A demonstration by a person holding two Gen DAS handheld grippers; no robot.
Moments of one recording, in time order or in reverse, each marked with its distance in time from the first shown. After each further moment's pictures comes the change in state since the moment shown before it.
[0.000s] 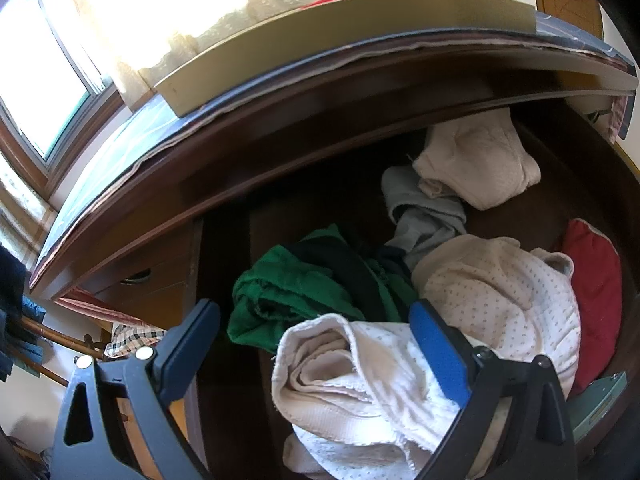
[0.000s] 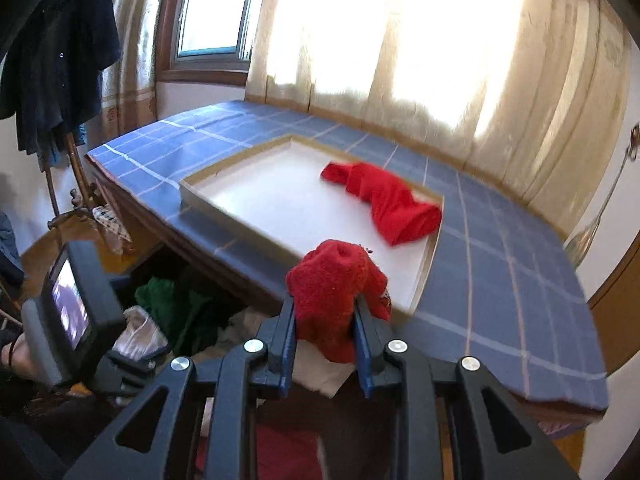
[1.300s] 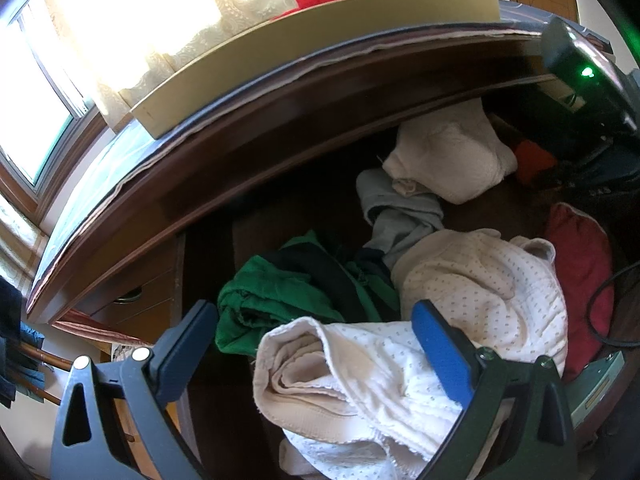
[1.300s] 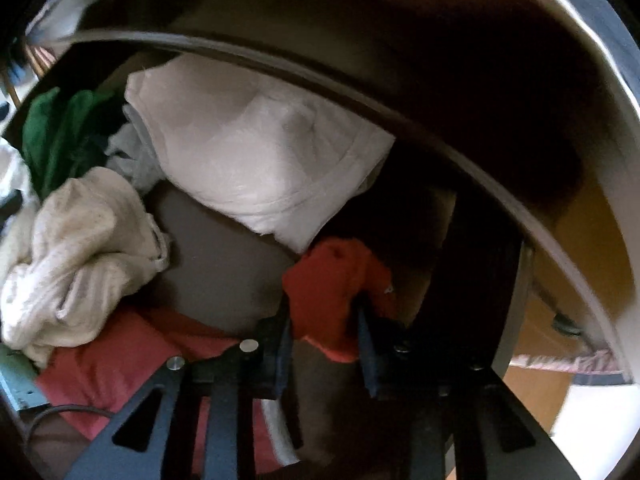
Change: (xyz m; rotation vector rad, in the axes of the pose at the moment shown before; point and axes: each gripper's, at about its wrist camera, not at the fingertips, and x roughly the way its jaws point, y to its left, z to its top) left arm -0.003 -0.011 -0.004 0.077 -0.033 -0.040; right arm 0.154 -0.016 -0.145 0.014 0.565 0.072
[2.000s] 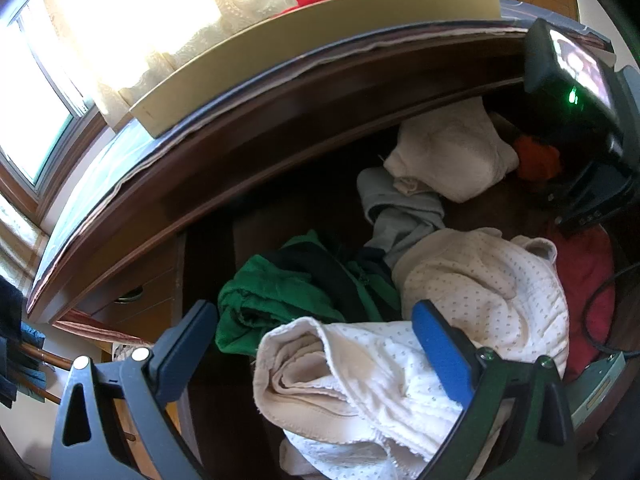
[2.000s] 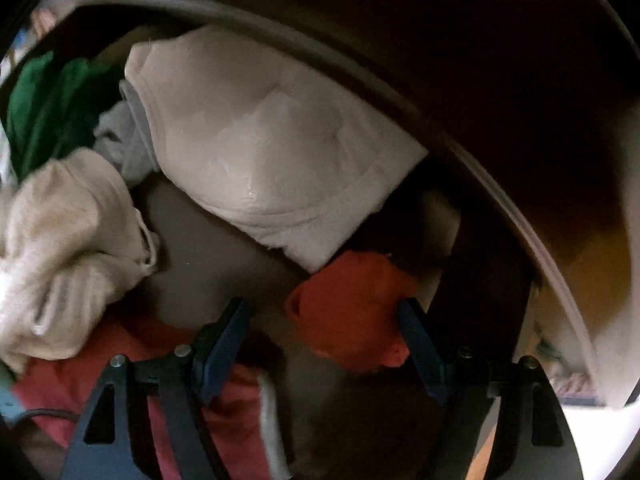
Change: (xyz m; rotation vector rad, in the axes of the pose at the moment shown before) left arm -0.005 -0.001 0.002 0.002 0.009 0.001; right arm 0.007 0.032 0.020 -0.145 0.024 -0.139
